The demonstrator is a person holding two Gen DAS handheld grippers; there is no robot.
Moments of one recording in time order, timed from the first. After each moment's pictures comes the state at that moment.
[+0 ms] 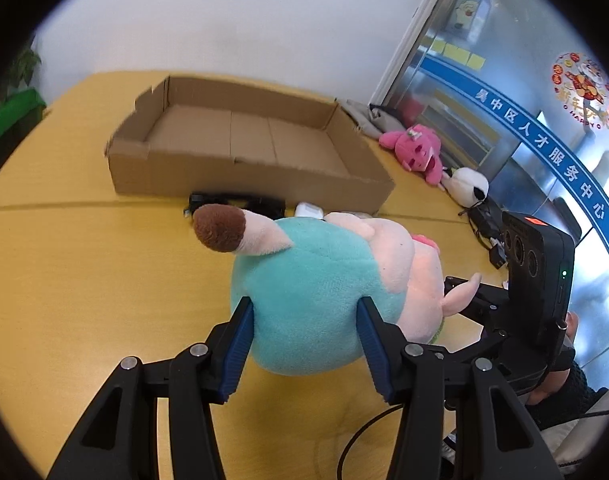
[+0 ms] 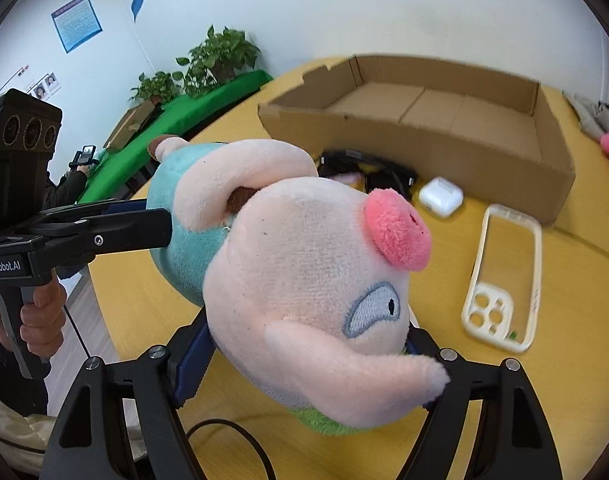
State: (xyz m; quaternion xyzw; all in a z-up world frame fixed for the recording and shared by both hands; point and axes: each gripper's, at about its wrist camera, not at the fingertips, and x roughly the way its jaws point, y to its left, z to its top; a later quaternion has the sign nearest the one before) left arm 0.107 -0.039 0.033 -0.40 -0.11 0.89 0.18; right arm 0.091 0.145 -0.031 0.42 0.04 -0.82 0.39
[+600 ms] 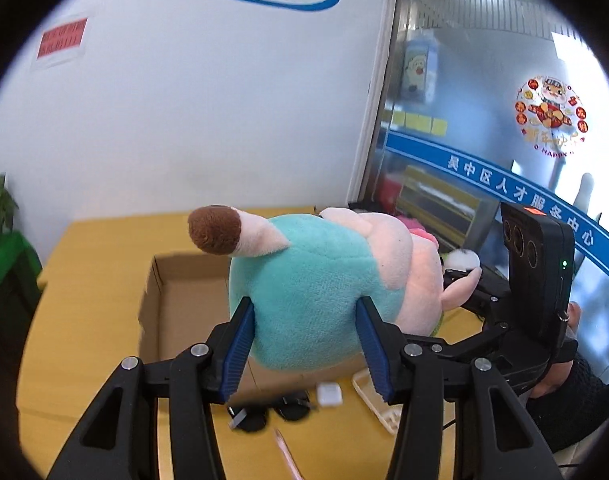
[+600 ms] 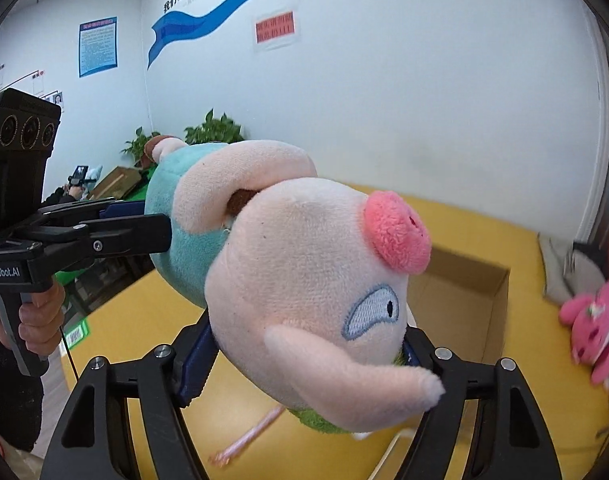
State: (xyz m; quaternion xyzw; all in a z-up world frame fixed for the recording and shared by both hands) left arm -0.006 -0.072 0.201 -0.24 -0.03 0.95 0.21; right arm -0.016 0.107 0.148 0.25 0.07 -0.89 0.36
